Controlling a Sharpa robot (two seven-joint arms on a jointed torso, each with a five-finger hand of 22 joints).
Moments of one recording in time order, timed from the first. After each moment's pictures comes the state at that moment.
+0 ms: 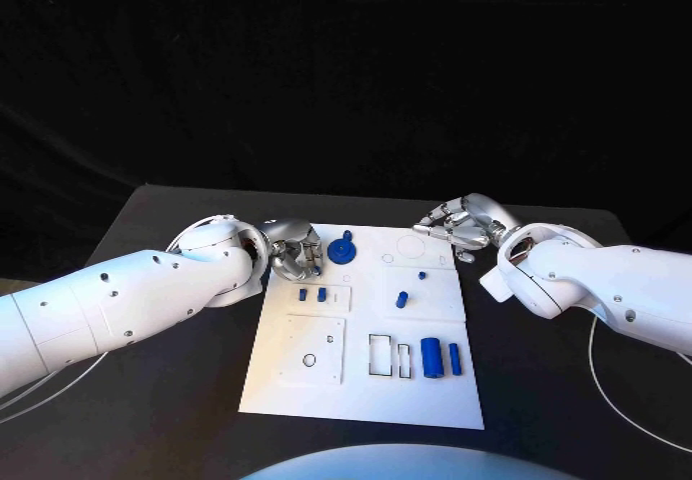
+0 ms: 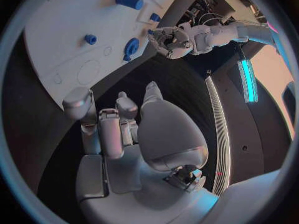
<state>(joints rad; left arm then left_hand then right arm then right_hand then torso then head) 1.16 -0.68 -0.02 1.37 -1.38 -0.05 -0.11 1.44 -0.26 0.67 0.15 0.18 0.94 0.15 0.42 0.27 1.04 0.09 0.47 0.11 1.33 0.02 1.40 0.90 0.15 1.09 0.12 1.29 0.99 1.21 -0.94 -0.13 1.58 -0.80 -0.49 -0.03 1.30 0.06 -0.25 0.29 0.23 0.78 0.17 0.31 0.42 1.21 0.08 1.17 1.07 1.47 0.01 1.44 1.31 0.11 1.31 0.11 1.00 1.18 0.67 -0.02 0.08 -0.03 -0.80</state>
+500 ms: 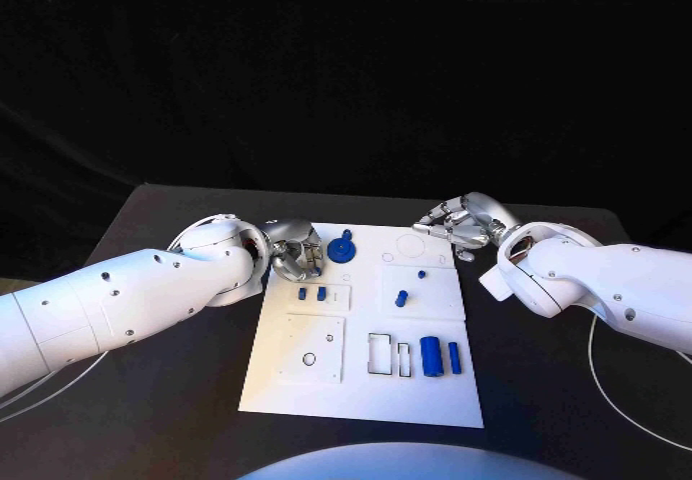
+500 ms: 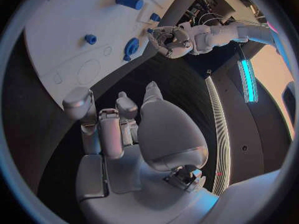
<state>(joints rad) 1.16 -0.68 -0.02 1.37 -1.39 -0.04 -0.11 1.44 -0.26 0.66 0.15 0.18 0.95 0.15 0.42 0.27 1.05 0.08 0.47 0.11 1.33 0.02 1.40 0.90 0.15 1.09 0.12 1.29 0.99 1.21 -0.94 -0.13 1.58 -0.80 -0.49 -0.02 1.30 0.06 -0.25 0.29 0.23 0.78 0.17 0.31 0.42 1.21 0.08 1.17 1.07 1.47 0.01 1.44 1.31 0.11 1.31 0.11 1.00 1.18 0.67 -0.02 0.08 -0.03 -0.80</state>
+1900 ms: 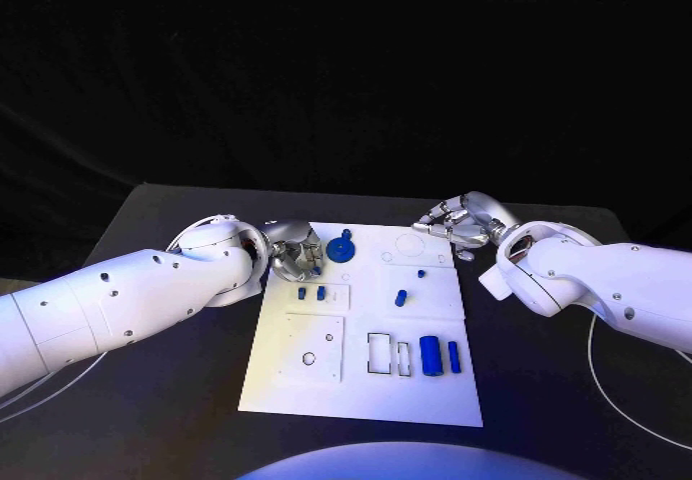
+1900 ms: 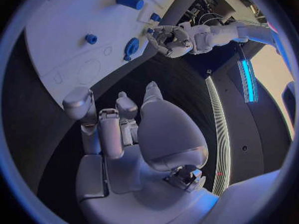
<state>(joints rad) 1.16 -0.68 -0.02 1.37 -1.38 -0.04 -0.11 1.42 -0.28 0.61 0.17 0.18 0.91 0.16 0.35 0.27 1.01 0.11 0.40 0.12 1.30 0.04 1.40 0.85 0.15 1.05 0.14 1.24 0.92 1.21 -0.94 -0.13 1.58 -0.80 -0.49 -0.02 1.30 0.06 -0.25 0.29 0.23 0.78 0.17 0.31 0.42 1.21 0.08 1.17 1.06 1.47 0.01 1.44 1.31 0.11 1.31 0.11 1.00 1.18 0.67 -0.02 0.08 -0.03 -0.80</state>
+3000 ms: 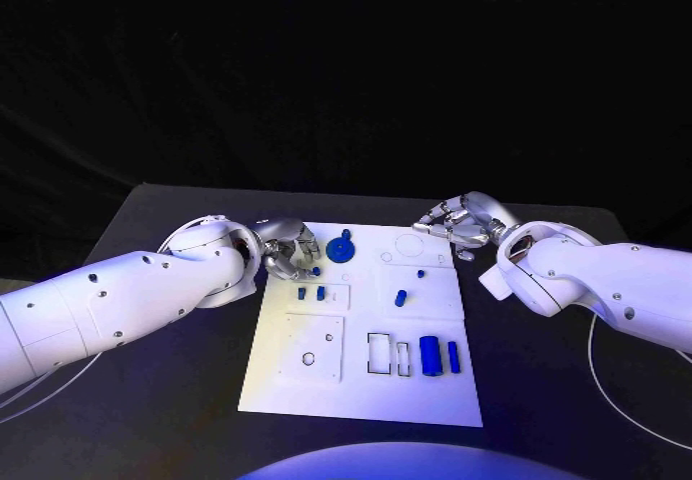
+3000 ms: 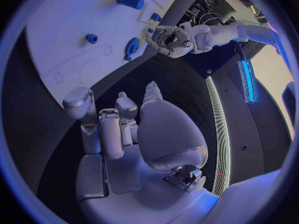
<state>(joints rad) 1.16 -0.71 -0.02 1.38 -1.35 -0.07 -0.10 1.44 -0.28 0.49 0.20 0.18 0.81 0.16 0.25 0.23 0.84 0.14 0.43 0.15 1.22 0.07 1.39 0.72 0.15 0.98 0.17 1.18 0.85 1.21 -0.94 -0.13 1.58 -0.80 -0.49 -0.02 1.30 0.06 -0.26 0.29 0.23 0.78 0.16 0.31 0.42 1.21 0.08 1.17 1.06 1.47 0.01 1.44 1.31 0.11 1.31 0.11 1.00 1.18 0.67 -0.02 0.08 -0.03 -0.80</state>
